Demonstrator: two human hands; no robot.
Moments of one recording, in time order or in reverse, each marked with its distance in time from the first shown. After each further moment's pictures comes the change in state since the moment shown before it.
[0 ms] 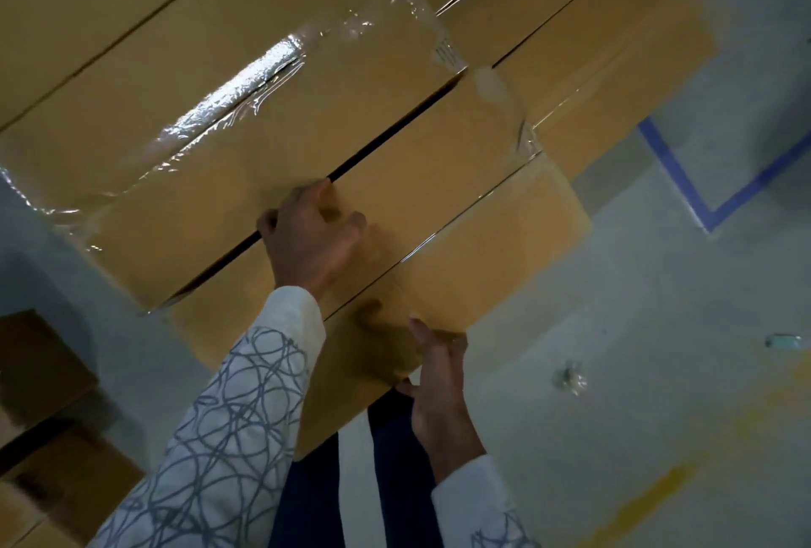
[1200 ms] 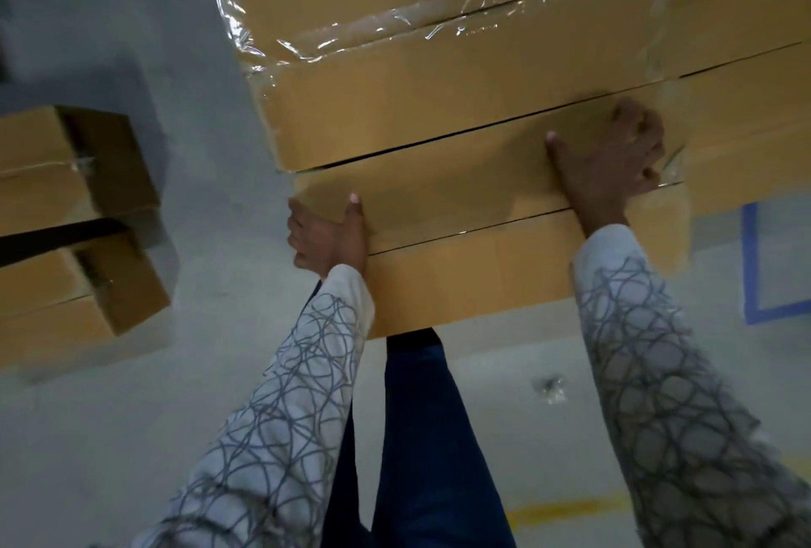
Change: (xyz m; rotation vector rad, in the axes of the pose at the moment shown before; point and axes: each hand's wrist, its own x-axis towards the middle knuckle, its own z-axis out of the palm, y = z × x) left_hand -0.051 -0.142 -0.010 -0.326 0.395 -0.868; right_hand 0.066 -0.170 0.113 -1.478 0.295 -1.046
